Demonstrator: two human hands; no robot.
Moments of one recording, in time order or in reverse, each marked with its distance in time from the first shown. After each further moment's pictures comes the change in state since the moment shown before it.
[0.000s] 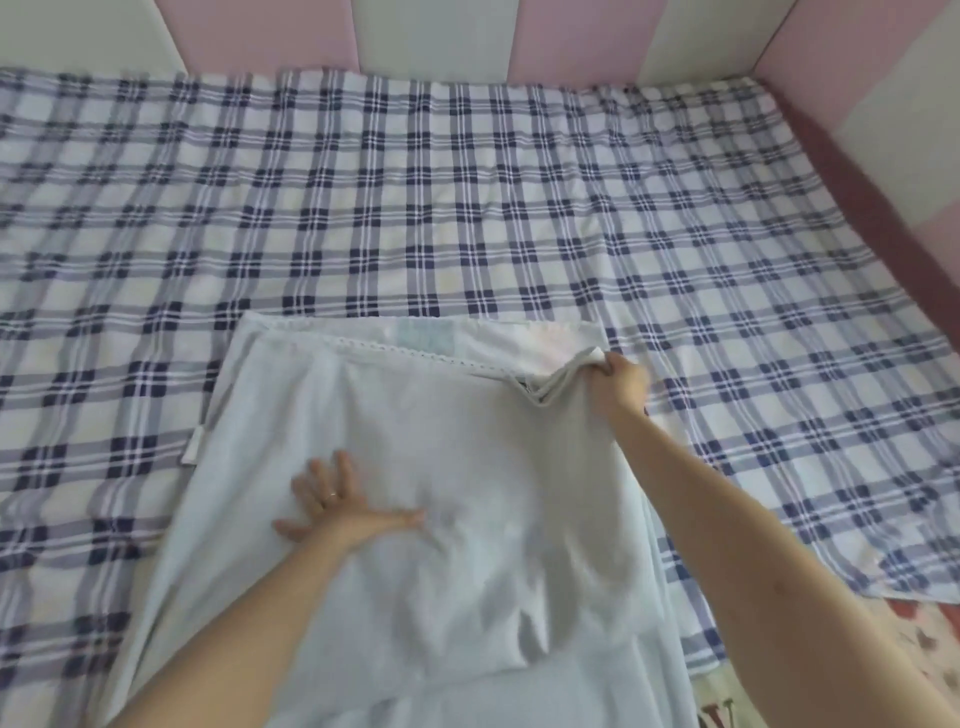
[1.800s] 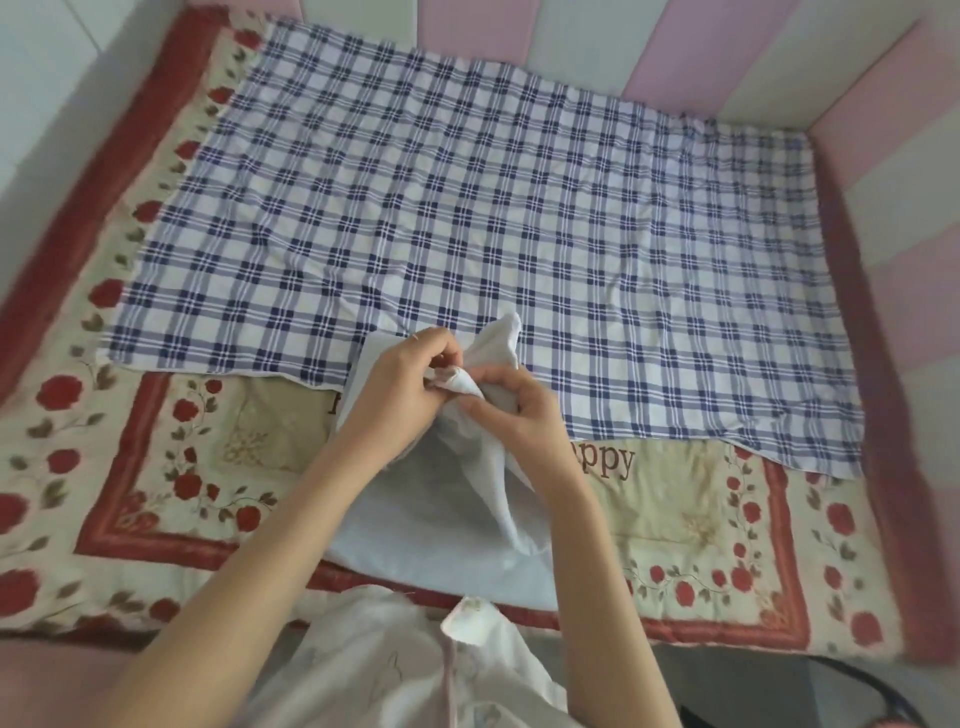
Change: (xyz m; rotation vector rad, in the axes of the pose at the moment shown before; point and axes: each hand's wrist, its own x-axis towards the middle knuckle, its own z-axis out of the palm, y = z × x) left_hand -0.505 -0.198 -0.068 -0.495 0.634 0.983; right_hand -0.596 -0.150 -0.185 0.454 -0.740 -0.217
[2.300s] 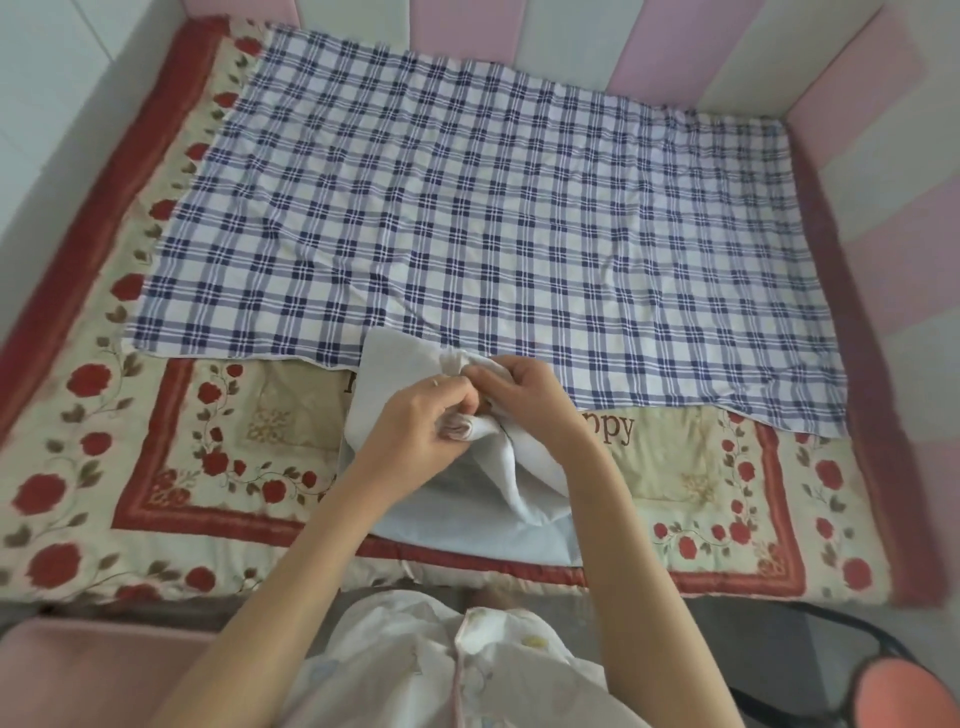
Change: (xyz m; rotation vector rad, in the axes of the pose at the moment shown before) left_hand -0.104 0.038 -0.023 -0.030 -0.039 0.148; right_hand -0.057 -0.013 0.029 -0.266 -0.078 0.102
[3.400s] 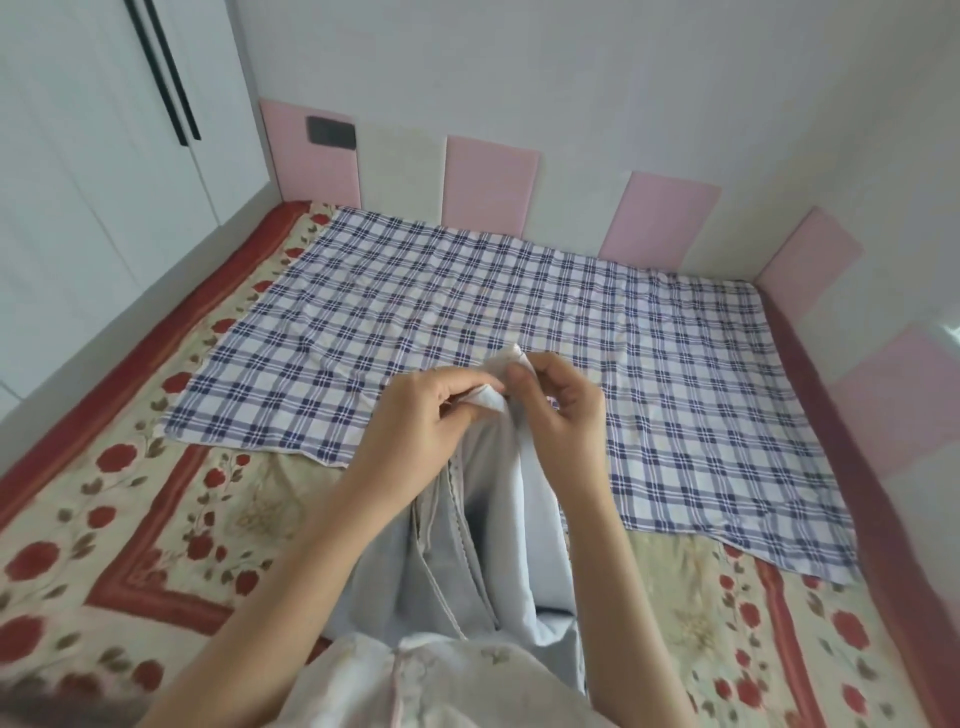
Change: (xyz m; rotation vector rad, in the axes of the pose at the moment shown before) left_hand 0.049 0.143 -0.014 0.030 0.223 -0.023; right_hand -0.072 -0.052 -0.071 0.116 0.369 -0.729
